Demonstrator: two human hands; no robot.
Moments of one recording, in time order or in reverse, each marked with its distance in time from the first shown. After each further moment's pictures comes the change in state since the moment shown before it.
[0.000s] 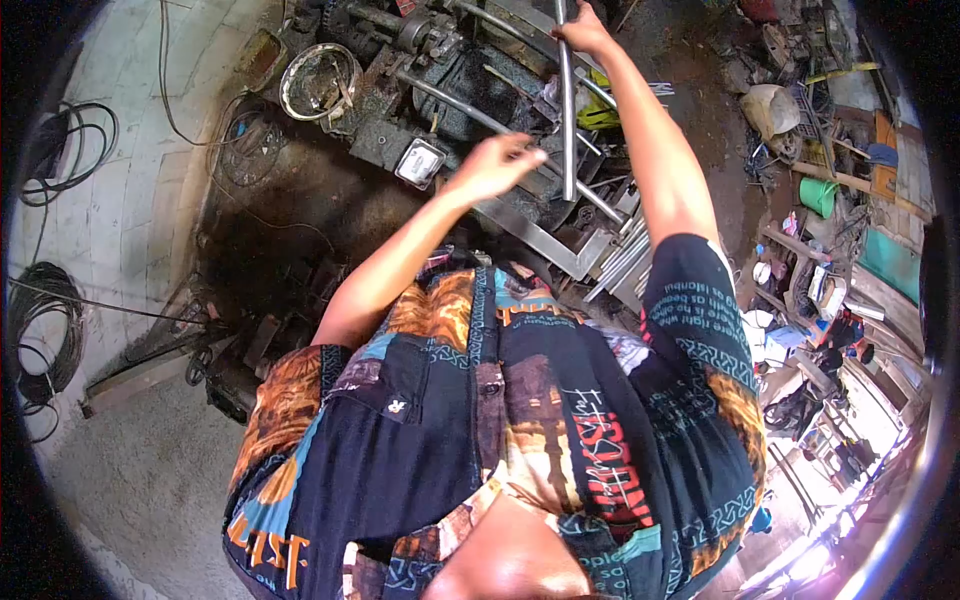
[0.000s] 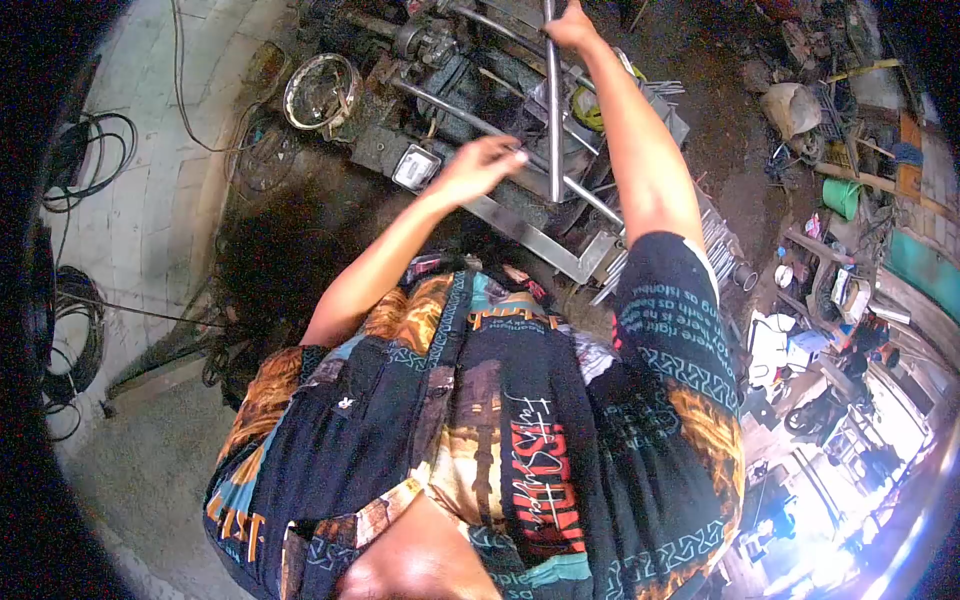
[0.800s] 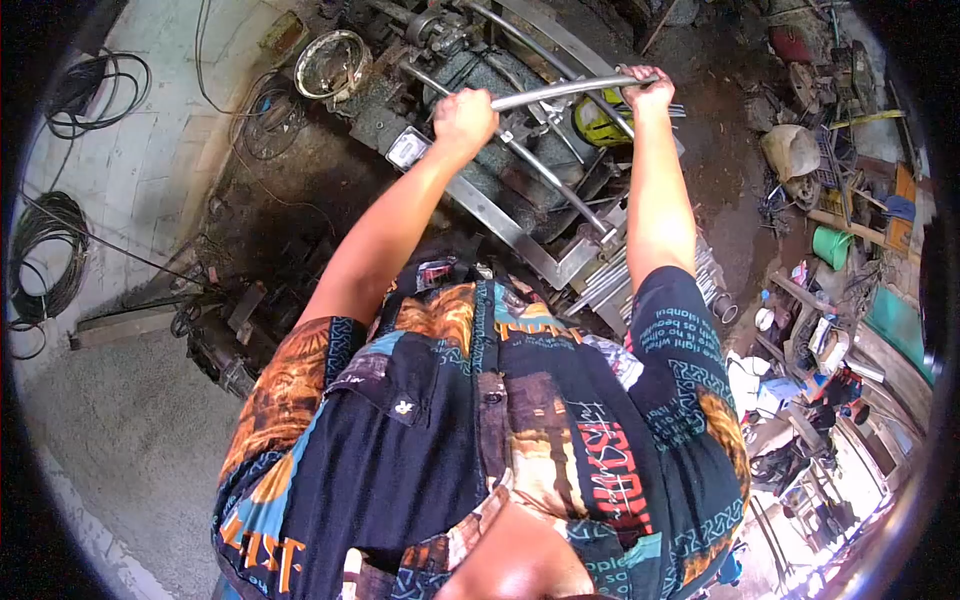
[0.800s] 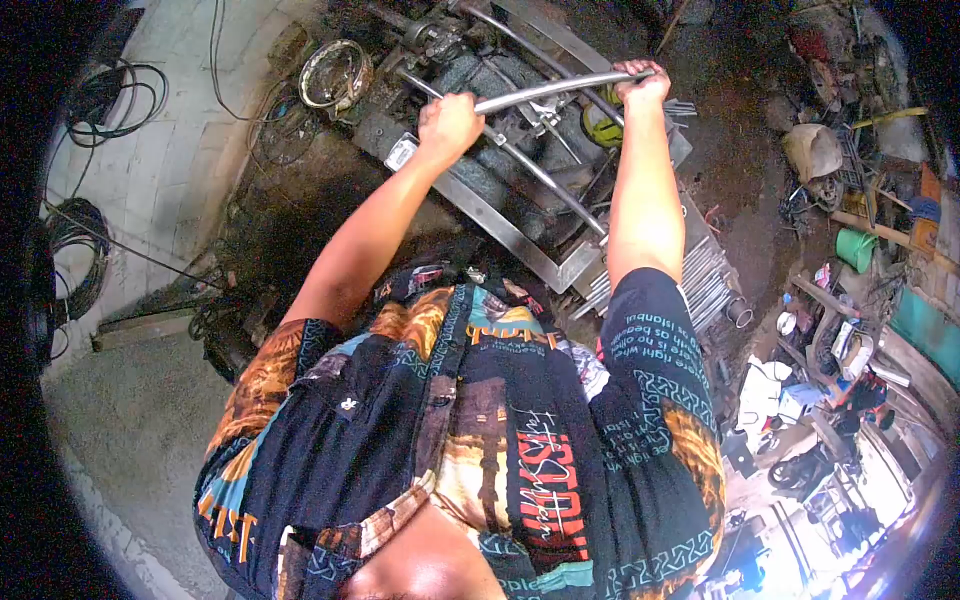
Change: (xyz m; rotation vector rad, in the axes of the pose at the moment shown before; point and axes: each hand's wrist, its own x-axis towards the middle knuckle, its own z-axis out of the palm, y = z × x) left_hand 0.040 0.002 -0.081 0.970 0.341 -0.237; right_hand -0.026 0.060 0.008 2.093 0.189 0.595
